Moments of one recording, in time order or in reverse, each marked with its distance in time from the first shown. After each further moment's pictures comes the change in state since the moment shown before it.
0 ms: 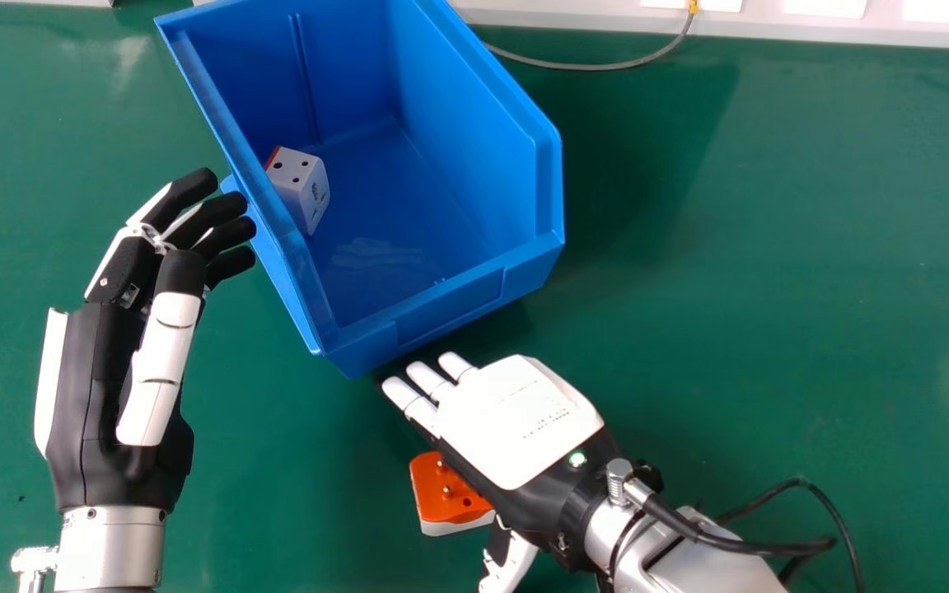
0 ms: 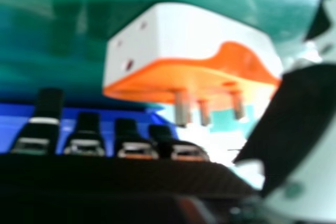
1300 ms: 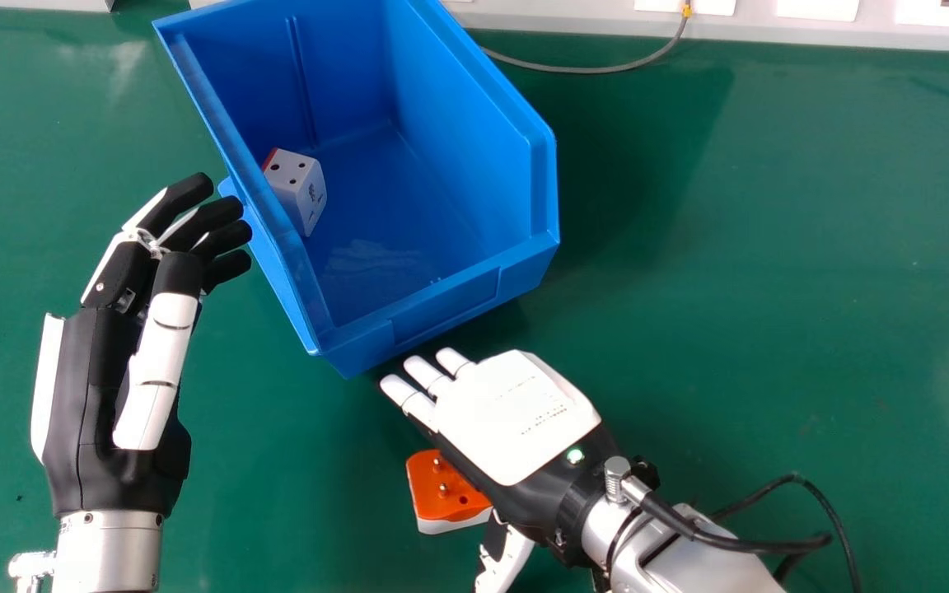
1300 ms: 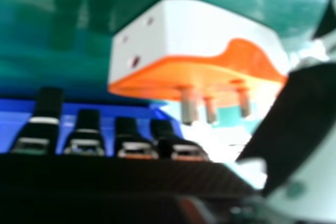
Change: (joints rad) left arm 0.004 0.000 0.005 0.006 -0.010 -0.002 -0.006; right arm -0.029 -0.021 0.045 0.028 0.034 0.045 -0.037
